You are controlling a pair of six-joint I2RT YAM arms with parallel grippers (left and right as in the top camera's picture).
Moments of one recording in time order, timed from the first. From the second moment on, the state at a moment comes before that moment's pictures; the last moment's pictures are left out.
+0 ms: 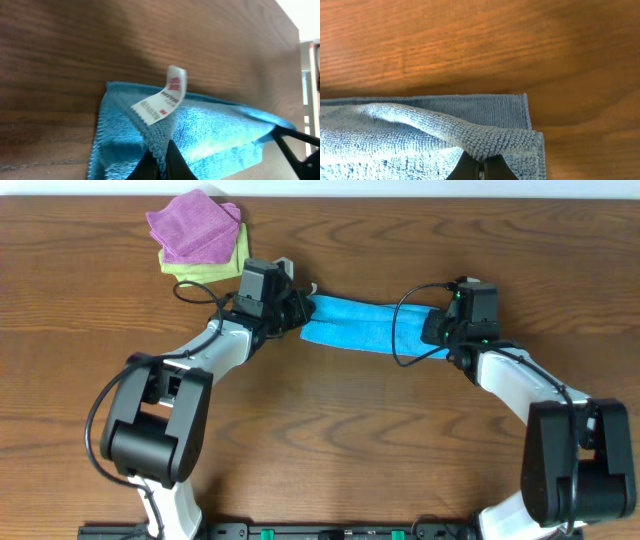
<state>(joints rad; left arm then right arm) -0.31 1.96 1.12 0.05 0.44 -0.66 0.07 1.74 0.88 -0.02 -0.04 0.29</state>
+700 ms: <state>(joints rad) -0.30 2.00 1.12 0.00 0.44 -0.65 0.07 1.74 0.88 -0.05 0.03 0.27</state>
